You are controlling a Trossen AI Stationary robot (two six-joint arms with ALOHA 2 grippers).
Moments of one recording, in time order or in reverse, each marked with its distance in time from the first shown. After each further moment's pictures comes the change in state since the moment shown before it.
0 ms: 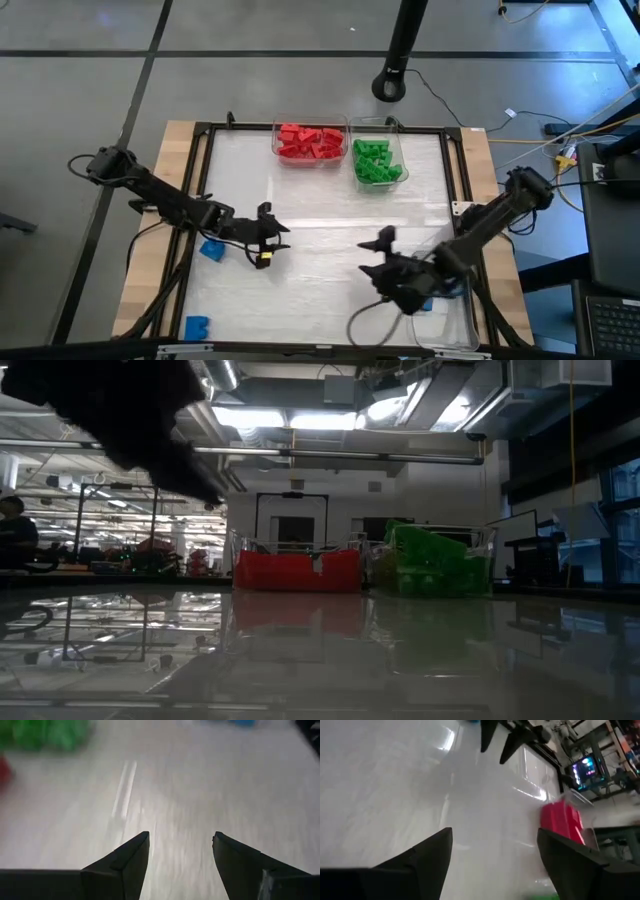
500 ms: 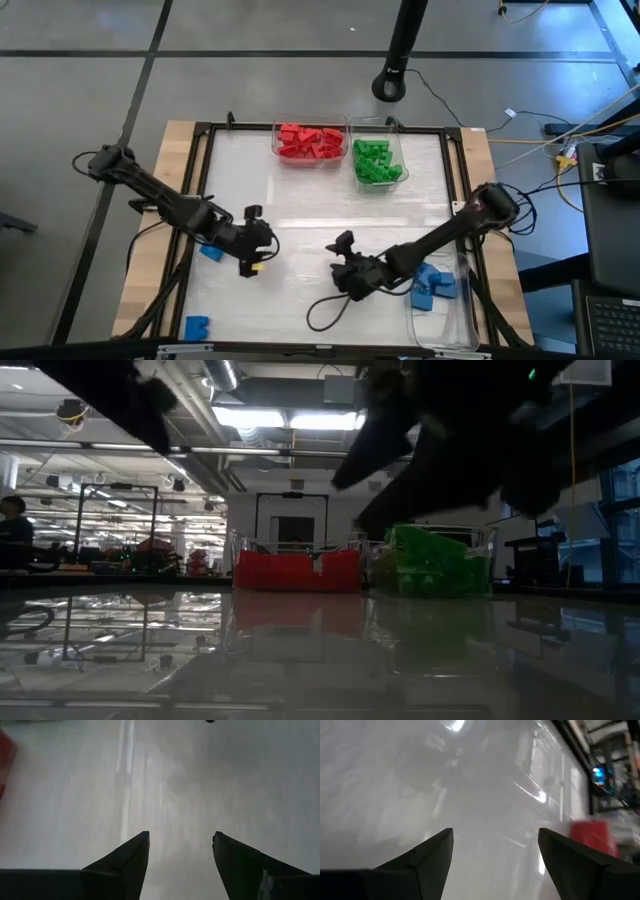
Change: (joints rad) left arm -0.106 0.000 0.333 -0.675 -0.004 -0.120; right arm -0.179 0.312 -0.062 0.433 -0.128 -0.344
